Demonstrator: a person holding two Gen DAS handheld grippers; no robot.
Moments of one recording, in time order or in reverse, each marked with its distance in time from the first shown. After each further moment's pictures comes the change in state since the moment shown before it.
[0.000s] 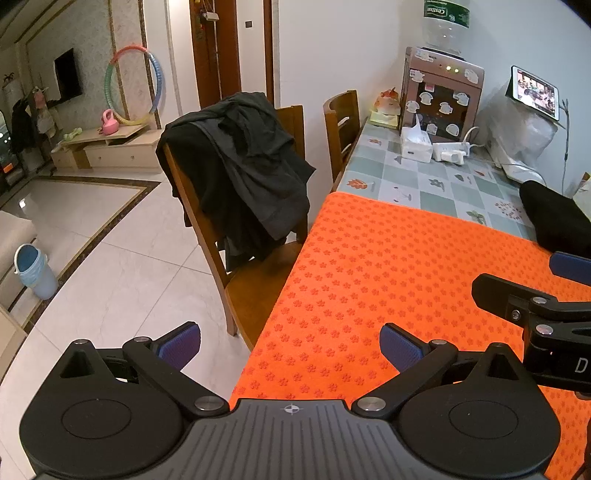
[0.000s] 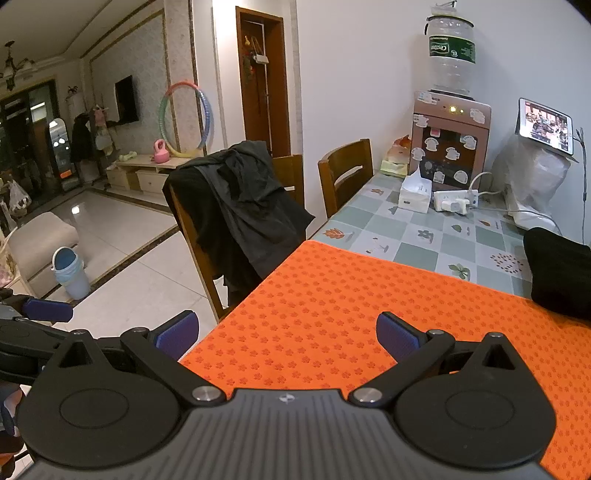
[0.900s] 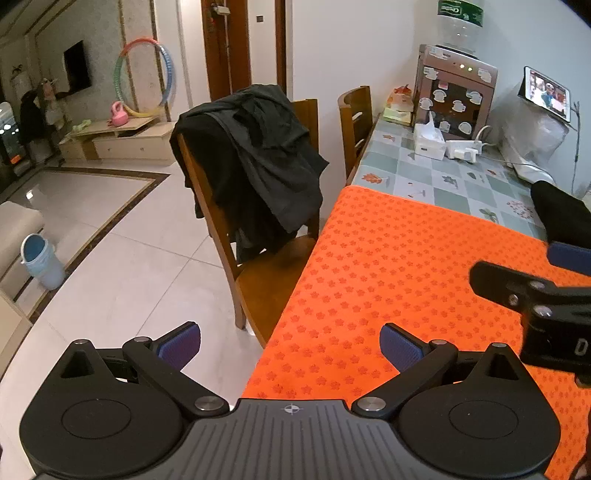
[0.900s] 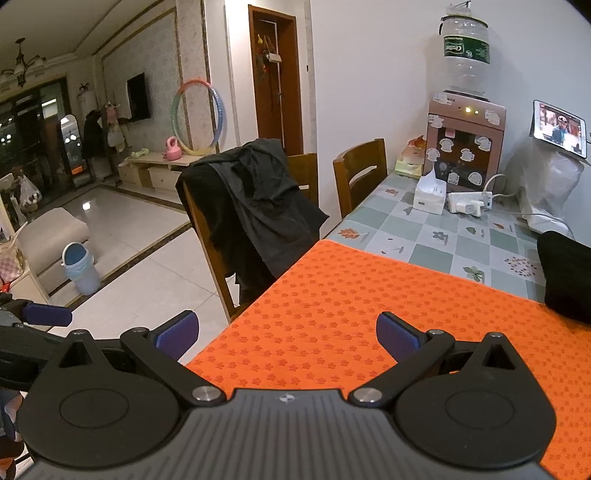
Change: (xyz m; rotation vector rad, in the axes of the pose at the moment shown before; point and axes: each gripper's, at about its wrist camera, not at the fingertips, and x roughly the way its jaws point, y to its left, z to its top) left arm 0.005 0.023 -0.006 -0.010 0.013 0.007; right arm 0.013 0.013 0.004 -0.019 0.007 0.036
